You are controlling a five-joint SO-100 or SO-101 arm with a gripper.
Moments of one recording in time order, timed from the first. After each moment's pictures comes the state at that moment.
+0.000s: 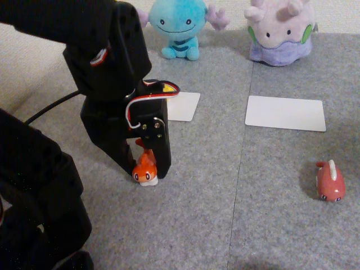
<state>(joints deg) 23.3 117.7 149.5 51.1 58.1</state>
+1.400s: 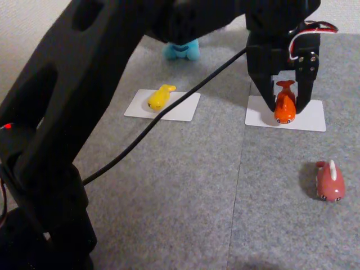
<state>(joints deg) 38.8 38.7 36.2 77.2 57.4</state>
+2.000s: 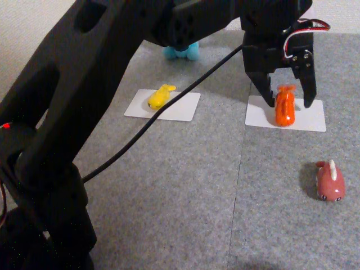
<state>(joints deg) 37.1 37.0 34.3 75.2 57.6</state>
